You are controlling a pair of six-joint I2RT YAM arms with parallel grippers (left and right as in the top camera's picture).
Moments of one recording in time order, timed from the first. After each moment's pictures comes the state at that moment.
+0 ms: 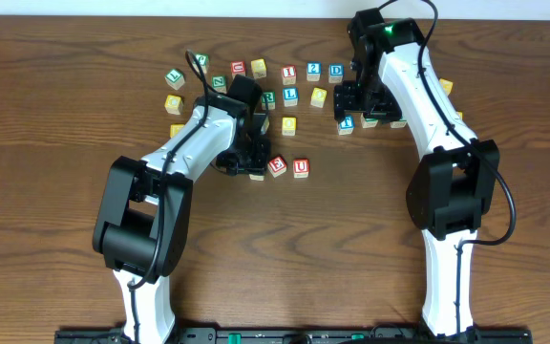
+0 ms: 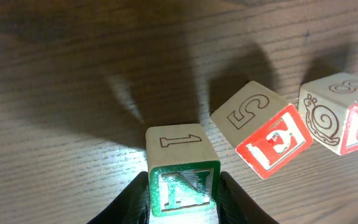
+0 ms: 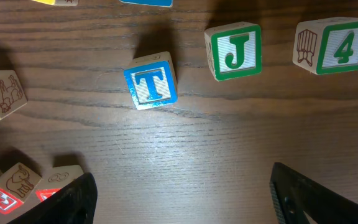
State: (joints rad) left arm -0.36 2.03 1.43 -0.90 0.25 -0.23; right arm 0.26 2.32 2.19 -1.42 -0.01 0.30
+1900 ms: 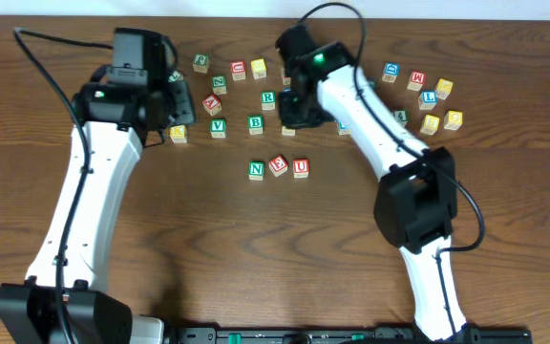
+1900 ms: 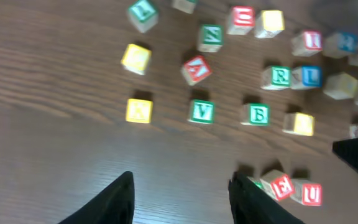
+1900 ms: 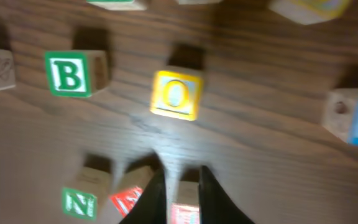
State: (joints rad) left arm -0.09 1.59 1.51 -0.94 0.02 -0.29; right arm 0.51 2.32 2.13 -1.17 -0.06 0.38
